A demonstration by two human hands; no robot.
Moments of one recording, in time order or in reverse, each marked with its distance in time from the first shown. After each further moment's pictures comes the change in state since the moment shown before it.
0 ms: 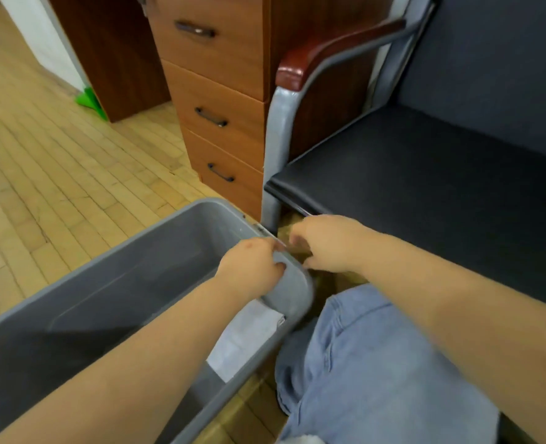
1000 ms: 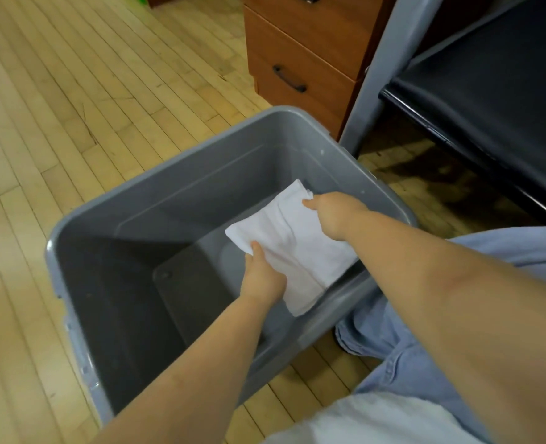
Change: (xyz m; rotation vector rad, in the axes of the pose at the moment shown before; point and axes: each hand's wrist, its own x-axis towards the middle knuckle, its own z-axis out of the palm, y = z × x) left_hand -0.050 -0.150 0.139 -0.779 -0.100 -0.678; right_hand 0.133 -0.096 0.119 0.145 -0.280 0.145
